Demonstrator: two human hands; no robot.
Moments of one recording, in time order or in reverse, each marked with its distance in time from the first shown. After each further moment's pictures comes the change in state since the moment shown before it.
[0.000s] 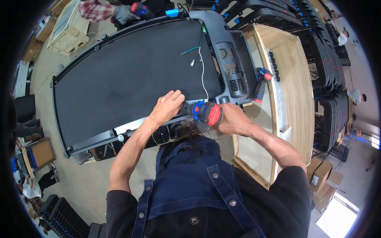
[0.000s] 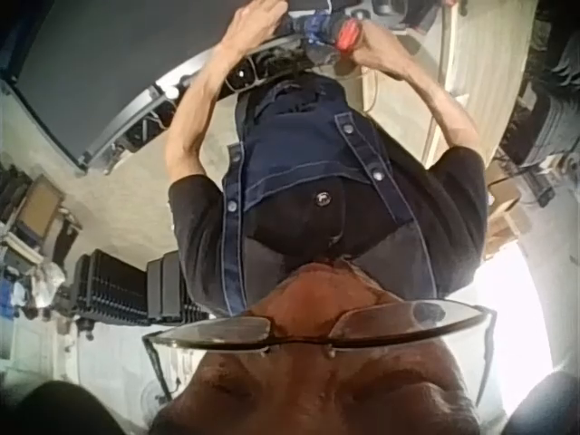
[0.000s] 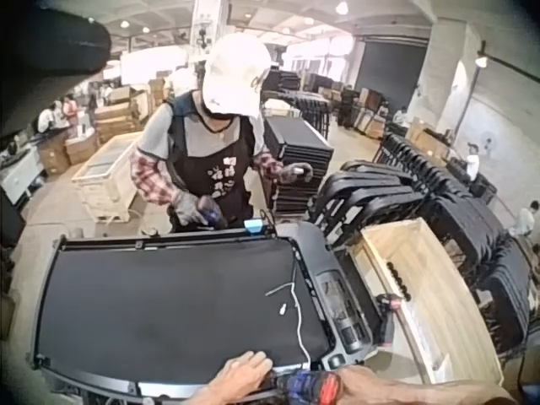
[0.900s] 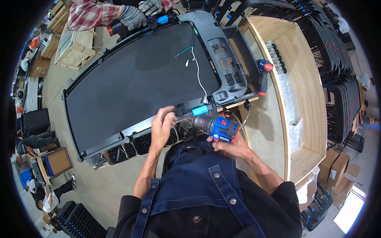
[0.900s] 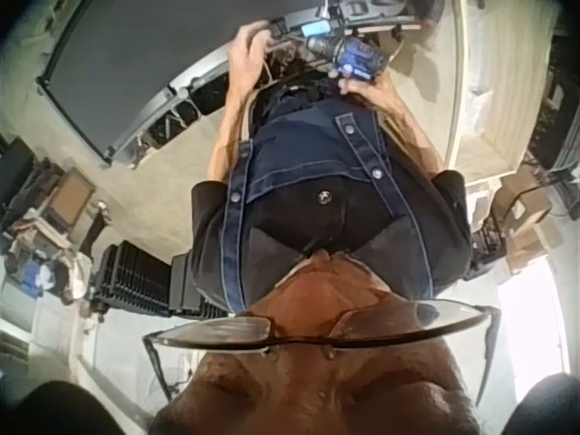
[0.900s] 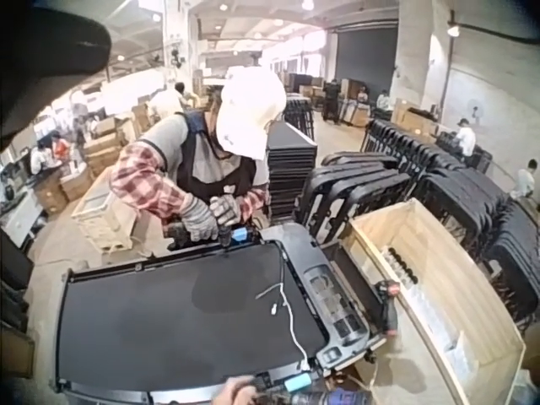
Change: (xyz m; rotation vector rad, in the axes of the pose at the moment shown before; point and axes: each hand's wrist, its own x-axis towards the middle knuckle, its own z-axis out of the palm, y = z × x) left_hand -0.047 0.080 -0.014 -0.781 0.282 -0.734; right_hand -0.087 0.023 0.083 1.264 0.110 0.054
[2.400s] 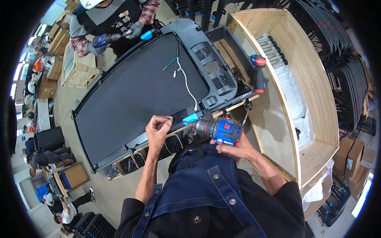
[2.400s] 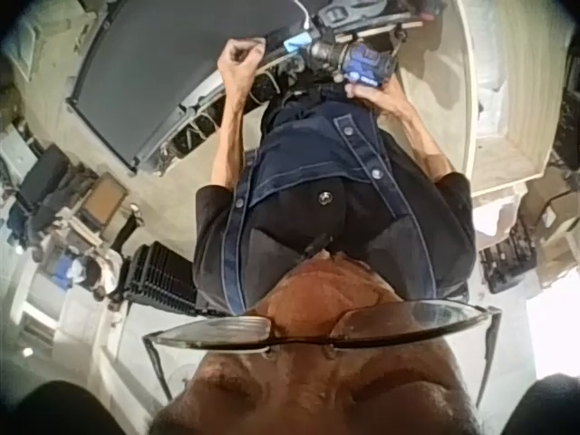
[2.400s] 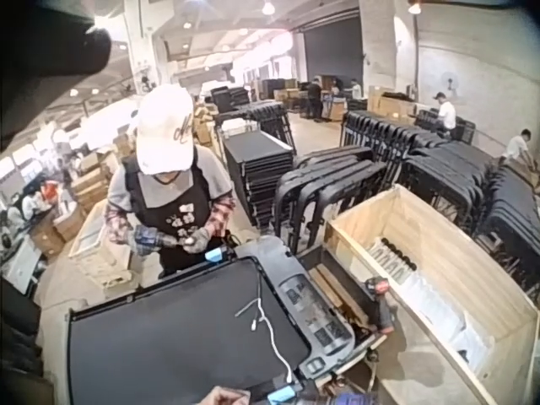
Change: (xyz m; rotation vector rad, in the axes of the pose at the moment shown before) left_hand 0.021 0.003 0.015 -0.184 -0.005 0.088; right_hand -0.015 0.006 -0.053 0.047 -0.067 -0.053
